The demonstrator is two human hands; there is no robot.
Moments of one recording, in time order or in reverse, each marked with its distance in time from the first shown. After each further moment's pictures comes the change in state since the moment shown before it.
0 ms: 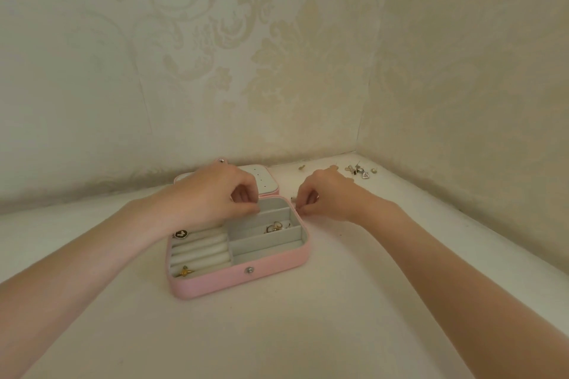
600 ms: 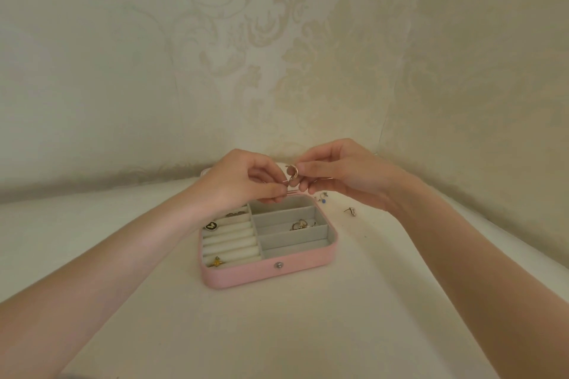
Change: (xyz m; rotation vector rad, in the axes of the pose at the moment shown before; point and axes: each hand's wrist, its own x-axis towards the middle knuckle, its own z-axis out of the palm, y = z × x) left_hand -0.012 0.001 -0.002 -0.766 0.160 -0.121; right_hand -0.005 -0.052 -0.028 0.984 -0.118 0.031
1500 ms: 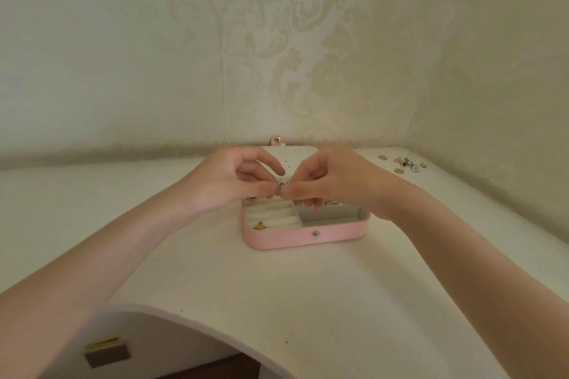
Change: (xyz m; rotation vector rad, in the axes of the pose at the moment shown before) left_hand -0.062 -0.017 -0.034 0.014 0.024 -0.031; right_hand -0.019 -0.012 0.074 -0.536 -0.030 0.021
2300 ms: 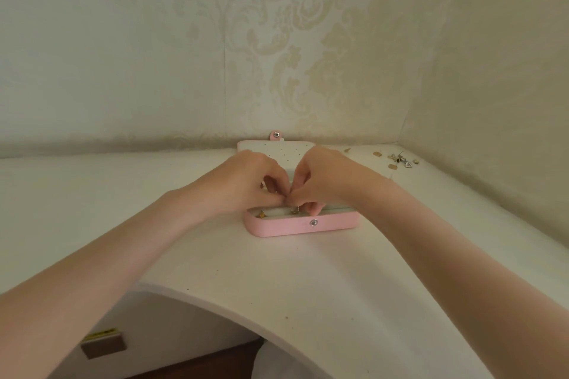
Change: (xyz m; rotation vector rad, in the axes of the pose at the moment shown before) left_hand 0.004 0.001 0.017 0.568 -0.089 0.173; right_hand 0.003 -0.012 0.018 -0.350 0.011 0.211
